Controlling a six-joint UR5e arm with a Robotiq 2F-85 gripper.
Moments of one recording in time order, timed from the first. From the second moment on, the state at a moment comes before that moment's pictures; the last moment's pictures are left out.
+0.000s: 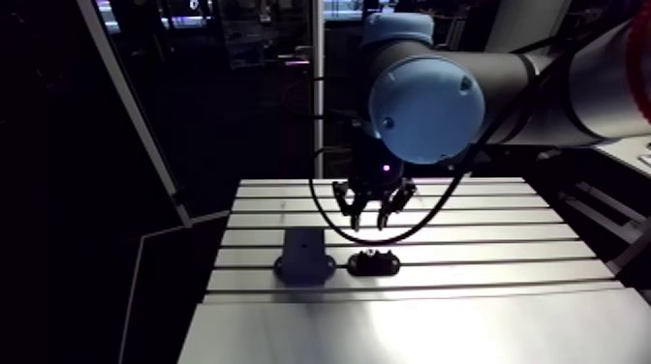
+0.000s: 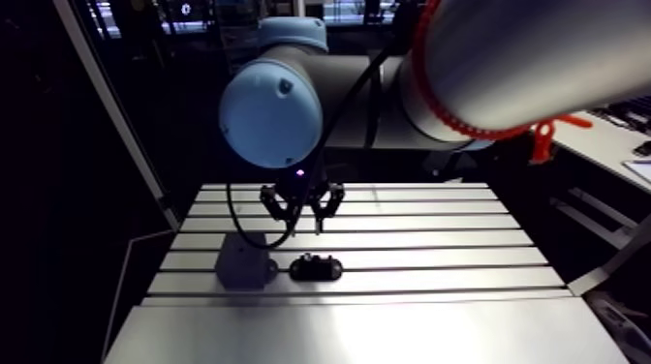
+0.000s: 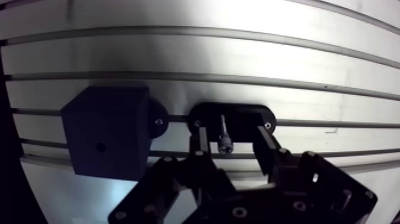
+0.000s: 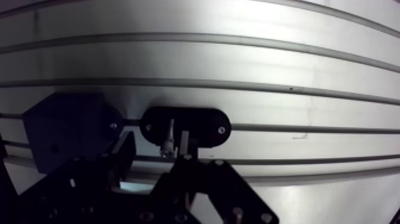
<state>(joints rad) -0.05 -1.36 2.00 -2.17 -1.58 -1.68</state>
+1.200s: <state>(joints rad) -0.05 -1.35 2.03 -2.18 -1.58 -1.68</state>
